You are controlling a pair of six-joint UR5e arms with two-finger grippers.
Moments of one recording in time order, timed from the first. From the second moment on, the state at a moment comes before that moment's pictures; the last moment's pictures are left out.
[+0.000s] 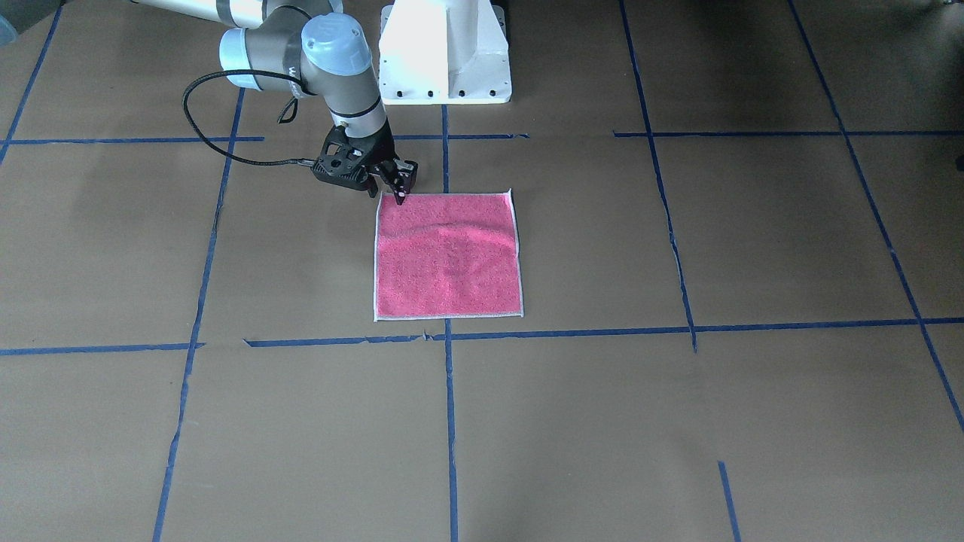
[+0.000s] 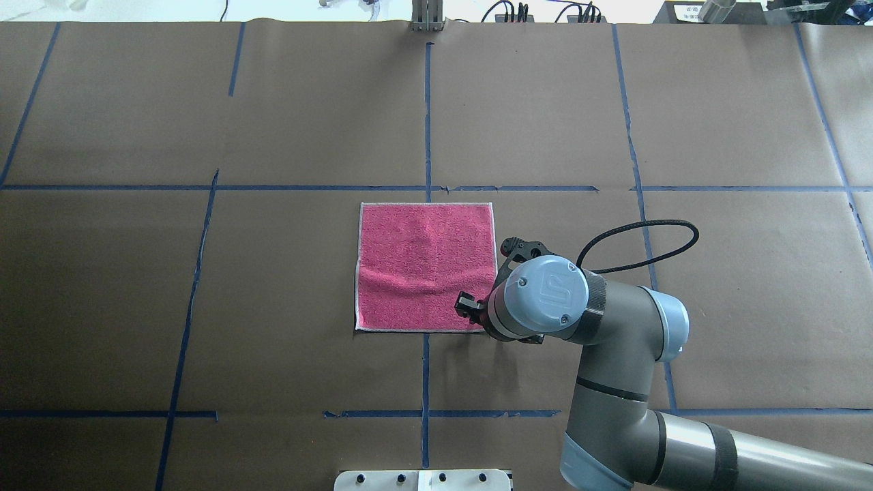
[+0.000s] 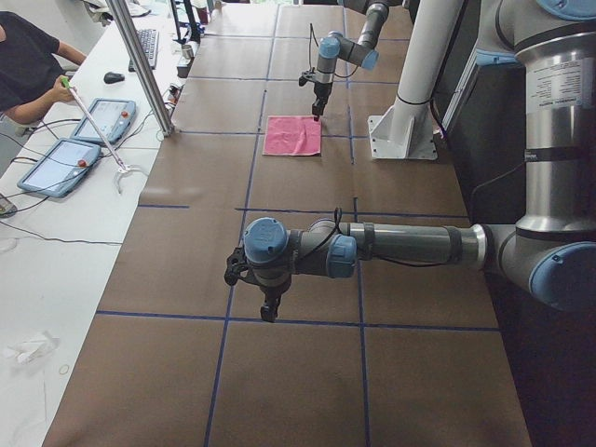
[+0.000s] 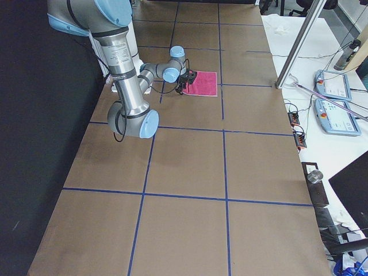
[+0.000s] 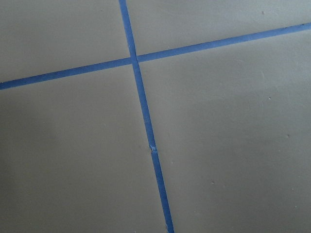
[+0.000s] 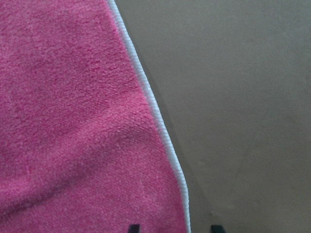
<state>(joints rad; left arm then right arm) -1.52 -1.45 -1.70 -1.62 -2.43 0.14 0.35 -1.08 1.75 -1.39 1.74 1.74</state>
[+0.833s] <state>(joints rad) -1.30 -1.48 -1.72 -1.89 -2.50 -0.47 0.36 -1.09 1.78 -1.39 1.74 1.75</state>
